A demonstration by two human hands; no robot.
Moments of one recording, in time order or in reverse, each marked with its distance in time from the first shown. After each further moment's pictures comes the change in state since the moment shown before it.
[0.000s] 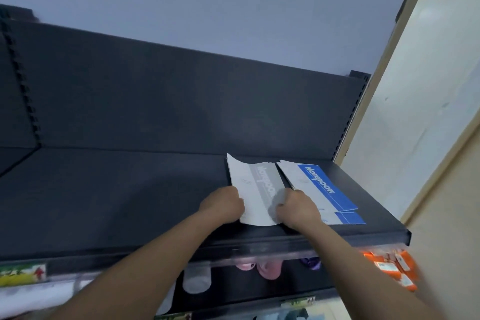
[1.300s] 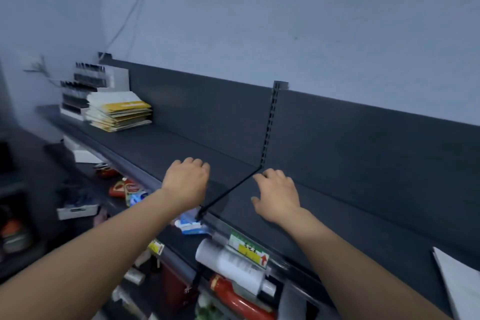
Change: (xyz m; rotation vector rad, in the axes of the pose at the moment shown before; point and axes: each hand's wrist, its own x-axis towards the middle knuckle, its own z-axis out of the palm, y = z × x) left_hand -0.244 -0.253 -0.214 0.897 0.607 -0.538; right_hand -0.105 -0.350 0.066 -0.157 0.216 -1.166
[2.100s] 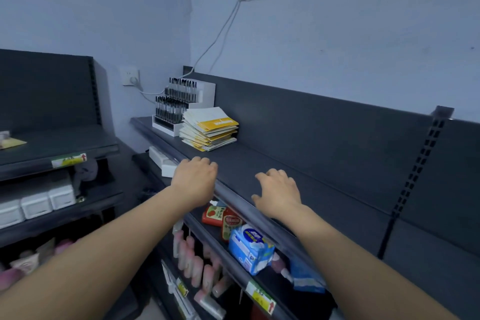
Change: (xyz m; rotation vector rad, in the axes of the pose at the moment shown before) left_hand 0.011 -0.310 0.077 0.060 -0.073 -0.175; right_hand 0.197 -0.286 0.040 0.078 -0.070 -0.141
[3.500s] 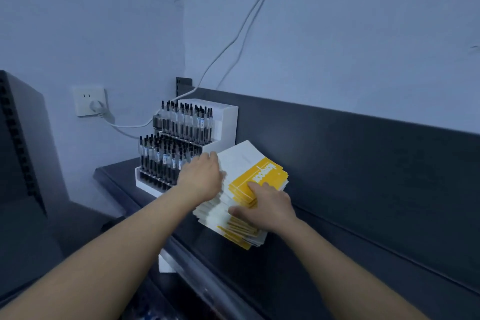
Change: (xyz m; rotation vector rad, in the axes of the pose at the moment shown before) left_hand 0.372 -0.229 0.188 -0.296 -0.039 -0.031; right_hand 0.422 -0.111 0.099 0.215 -0.056 0.140
